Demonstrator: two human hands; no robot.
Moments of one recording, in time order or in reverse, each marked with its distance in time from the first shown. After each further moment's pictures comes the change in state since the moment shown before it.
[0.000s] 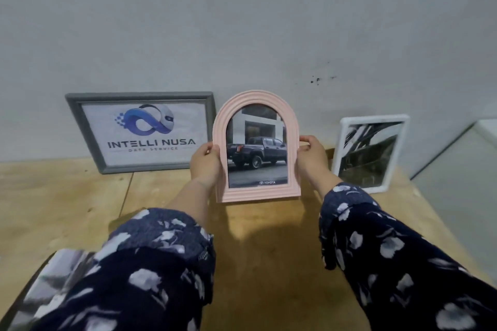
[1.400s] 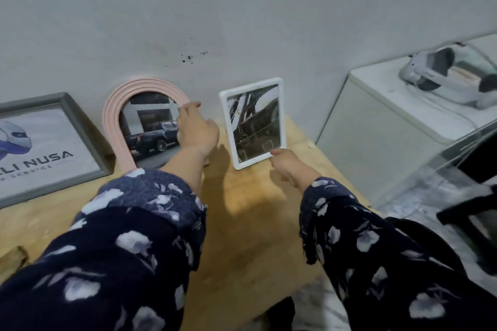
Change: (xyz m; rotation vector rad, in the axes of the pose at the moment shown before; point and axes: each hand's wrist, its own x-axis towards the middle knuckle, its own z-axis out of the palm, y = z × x) left_hand -0.074 0.063 0.193 0.478 -0.190 0.430; right_hand -0.011 0.093 -0.162 -0.222 -0.104 0.306
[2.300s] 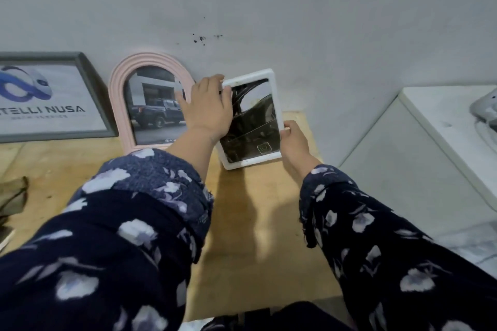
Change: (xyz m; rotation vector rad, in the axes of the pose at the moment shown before) left_hand 0.000 0.057 0.046 0.391 0.187 0.031; right_hand 0.088 0.005 -0.050 0.027 -0.012 -0.357
